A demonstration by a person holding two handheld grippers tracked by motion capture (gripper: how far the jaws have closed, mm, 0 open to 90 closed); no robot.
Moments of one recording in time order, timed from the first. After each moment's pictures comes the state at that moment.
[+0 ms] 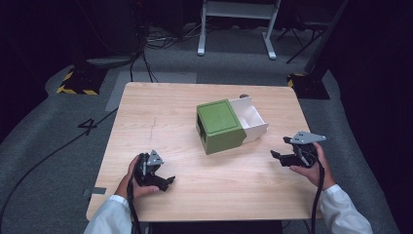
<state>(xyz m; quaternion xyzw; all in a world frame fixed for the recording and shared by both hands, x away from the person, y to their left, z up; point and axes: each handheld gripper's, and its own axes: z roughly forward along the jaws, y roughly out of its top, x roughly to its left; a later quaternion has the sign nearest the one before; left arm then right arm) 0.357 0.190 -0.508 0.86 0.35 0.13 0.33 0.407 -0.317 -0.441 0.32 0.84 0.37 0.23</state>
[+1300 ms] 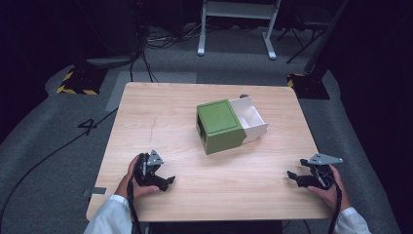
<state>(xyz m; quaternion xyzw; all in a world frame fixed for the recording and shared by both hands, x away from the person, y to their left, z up) 0.357 0.190 -0.508 0.86 0.35 0.13 0.33 0.367 -0.385 -0.498 0.39 0.83 0.35 0.20</state>
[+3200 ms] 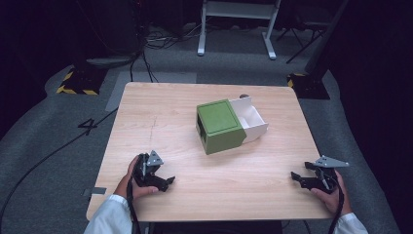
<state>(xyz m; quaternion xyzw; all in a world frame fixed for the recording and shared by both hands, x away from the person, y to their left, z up) 0.356 0.190 -0.508 0.86 0.36 0.13 0.33 0.362 -0.399 -0.507 0.43 0.80 0.36 0.20</state>
